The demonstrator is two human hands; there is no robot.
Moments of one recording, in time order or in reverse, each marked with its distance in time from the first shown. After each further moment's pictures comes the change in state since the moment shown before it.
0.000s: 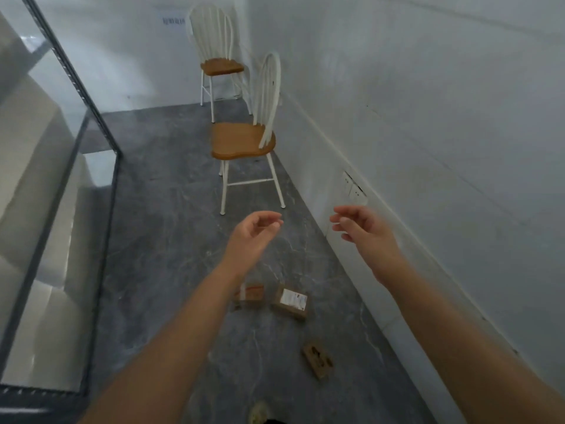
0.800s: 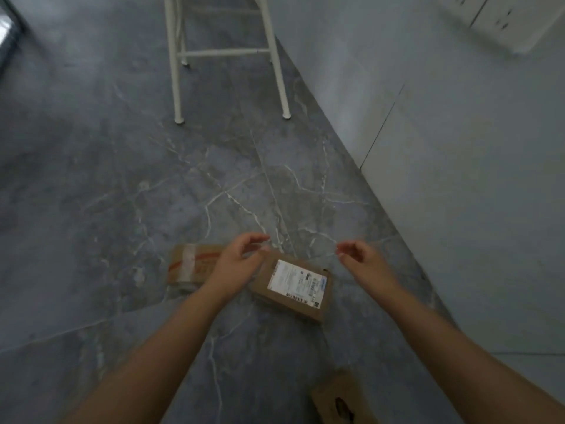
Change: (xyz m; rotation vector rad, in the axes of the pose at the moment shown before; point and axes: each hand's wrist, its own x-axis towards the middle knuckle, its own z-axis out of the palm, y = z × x) left_hand 0.210 -0.645 0.076 0.223 -0.029 -0.293; right_hand 0.230 0.681 0.084 -0.319 -0.108 0.311
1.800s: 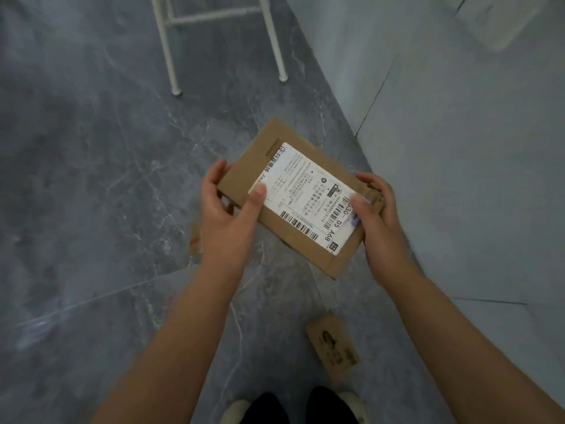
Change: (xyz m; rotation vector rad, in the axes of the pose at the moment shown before) left_hand -0.069 0.198 -0.030 -0.341 0.355 0.049; right_hand -0.086 -0.170 -0.079 0.477 0.052 -0.074
